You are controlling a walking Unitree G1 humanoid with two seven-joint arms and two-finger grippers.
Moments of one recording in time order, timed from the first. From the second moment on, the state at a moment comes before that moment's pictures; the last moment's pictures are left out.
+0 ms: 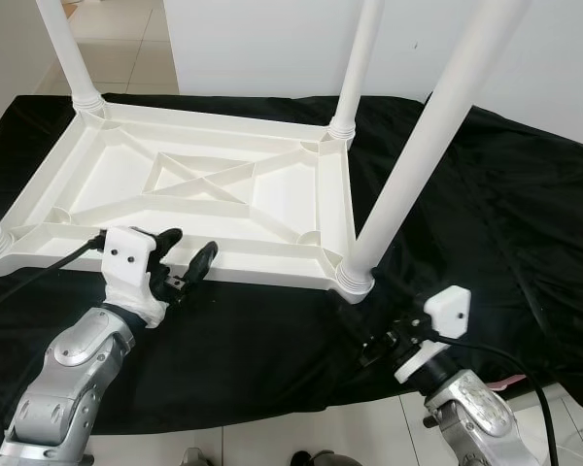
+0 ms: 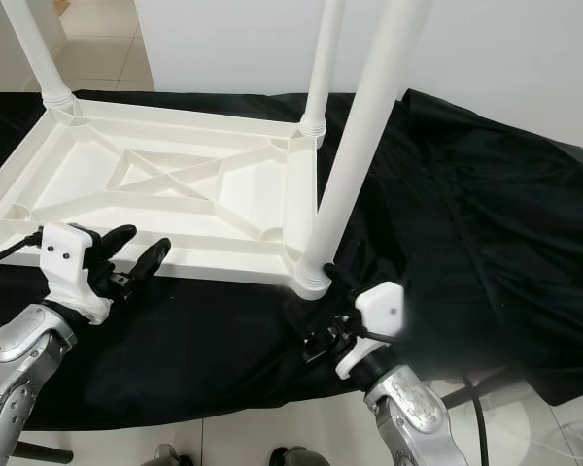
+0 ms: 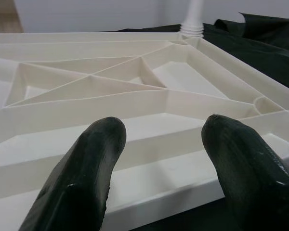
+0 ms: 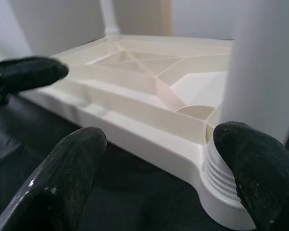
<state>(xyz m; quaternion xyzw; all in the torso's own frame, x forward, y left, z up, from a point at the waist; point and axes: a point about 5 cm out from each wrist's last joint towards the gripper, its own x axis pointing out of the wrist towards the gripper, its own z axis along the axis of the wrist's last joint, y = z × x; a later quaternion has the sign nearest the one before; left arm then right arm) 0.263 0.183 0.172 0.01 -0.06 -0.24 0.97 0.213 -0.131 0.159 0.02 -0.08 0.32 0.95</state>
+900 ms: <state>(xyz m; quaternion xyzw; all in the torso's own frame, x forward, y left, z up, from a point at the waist) 0.283 0.187 0.160 -0.04 -0.07 -0.09 0.99 0.258 -0.211 0.164 0.00 -0.12 0.09 0.99</state>
